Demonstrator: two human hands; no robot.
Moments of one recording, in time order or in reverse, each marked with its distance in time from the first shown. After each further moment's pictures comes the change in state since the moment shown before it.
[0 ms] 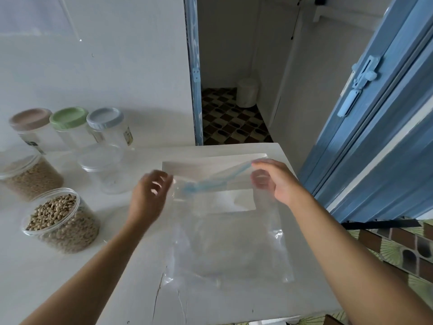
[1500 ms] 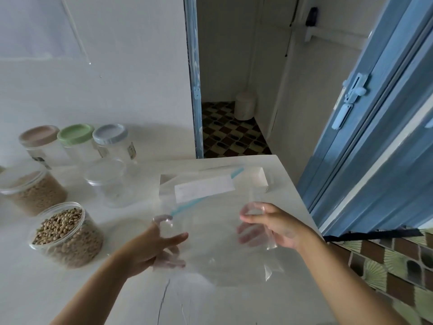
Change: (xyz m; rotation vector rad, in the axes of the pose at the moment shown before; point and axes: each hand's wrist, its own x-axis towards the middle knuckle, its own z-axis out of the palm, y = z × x) left_hand -0.054 0.017 -0.031 -0.471 -0.661 -0.703; right_hand -0.071 0.028 0.005 -0.081 -0.398 0.195
